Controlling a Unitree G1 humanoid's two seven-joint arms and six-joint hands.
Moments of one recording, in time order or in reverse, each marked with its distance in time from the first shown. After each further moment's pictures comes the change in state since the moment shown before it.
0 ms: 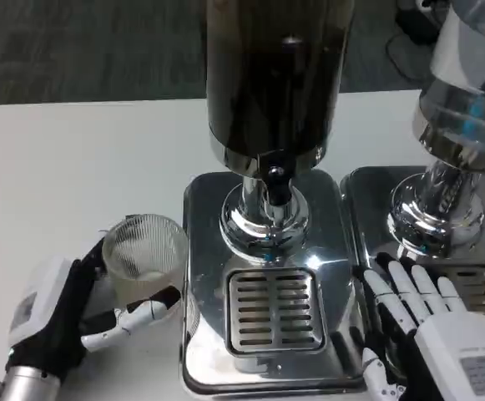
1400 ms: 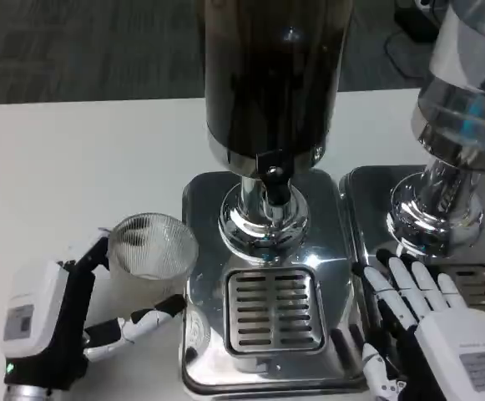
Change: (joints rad) left arm 0.035 0.017 -0.076 -0.068 0.264 0.029 0.451; right arm -0.011 -0.002 0.002 0.000 0.009 0.006 0.004
